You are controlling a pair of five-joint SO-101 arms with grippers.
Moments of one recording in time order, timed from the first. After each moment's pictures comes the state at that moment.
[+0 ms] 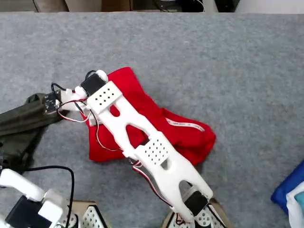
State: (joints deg) left arm -65.4 -21.5 29.3 72.8 -8.7; right arm -48.1 63.1 -71.5 101.2 46.7
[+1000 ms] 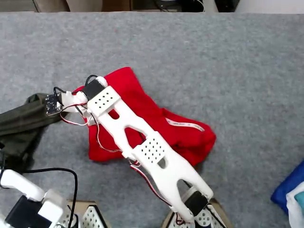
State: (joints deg) left arm -65.4 -21.7 36.7 62.2 -8.7; right arm -48.1 69.8 -72.3 90.5 47.3
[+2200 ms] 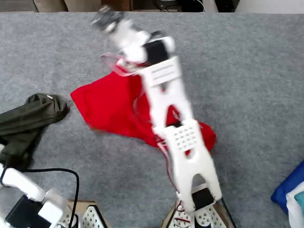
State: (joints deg) left arm -61.6 -21.7 36.7 62.2 -8.7; right arm -24.2 53.6 -93.0 99.5 22.6
